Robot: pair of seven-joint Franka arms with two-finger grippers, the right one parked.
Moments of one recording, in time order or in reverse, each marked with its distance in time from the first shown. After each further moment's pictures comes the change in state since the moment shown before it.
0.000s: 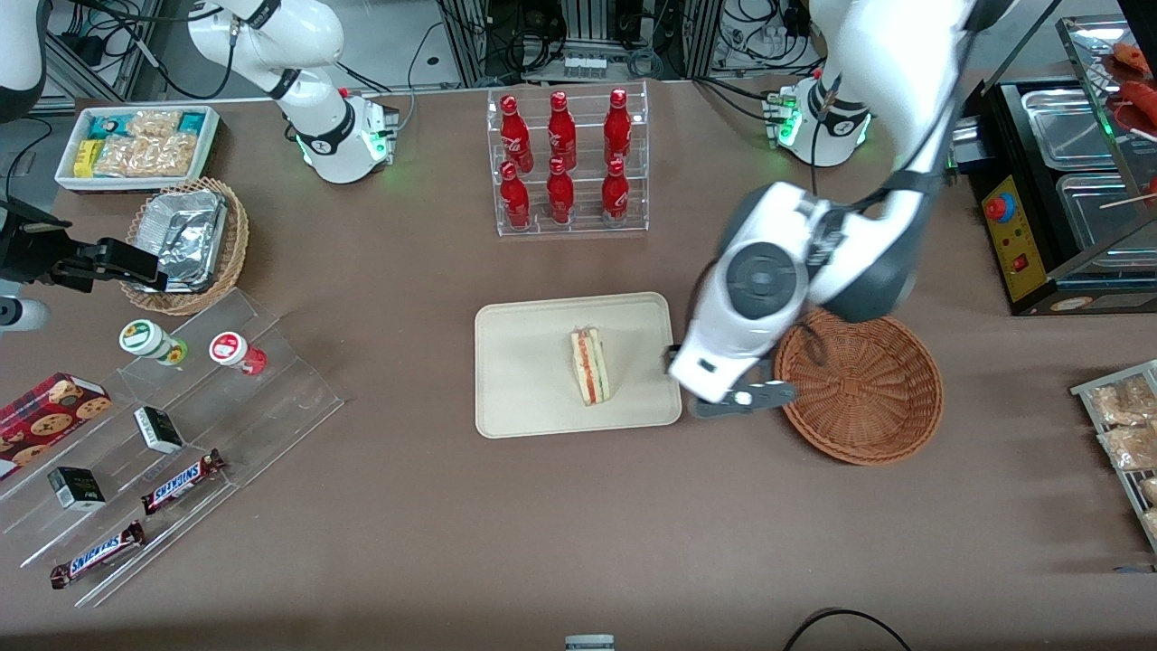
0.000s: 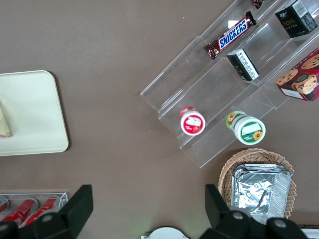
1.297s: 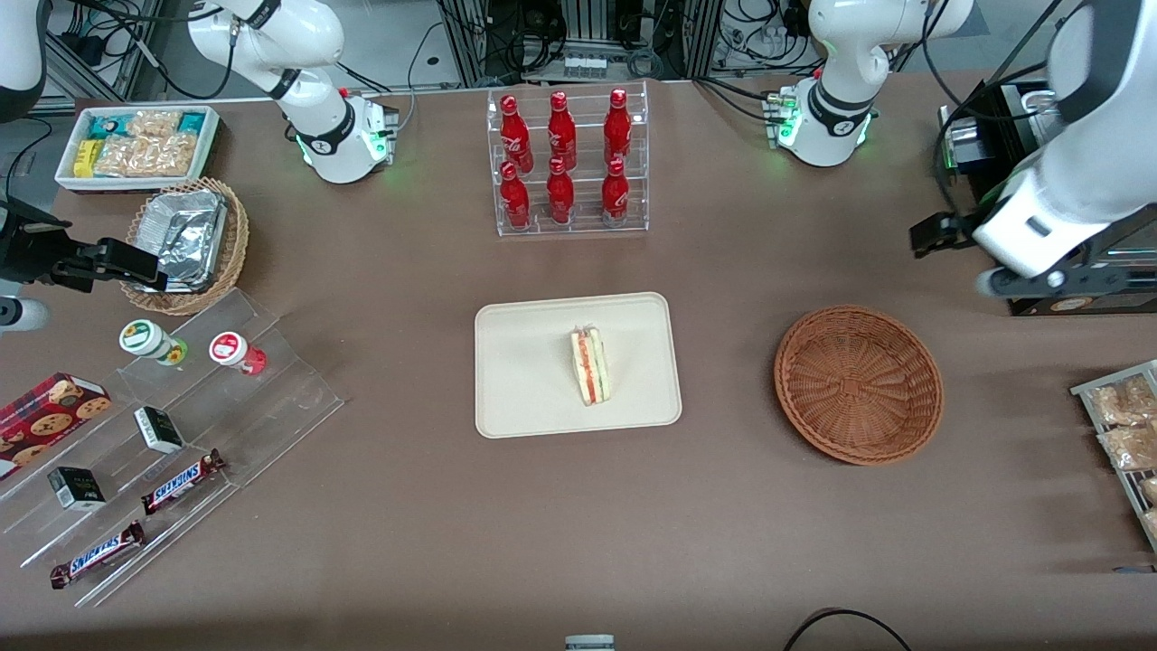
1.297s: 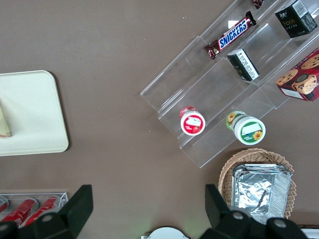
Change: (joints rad) arm 0.368 -0.475 0.029 -0.182 -0.030 -0.372 0.504
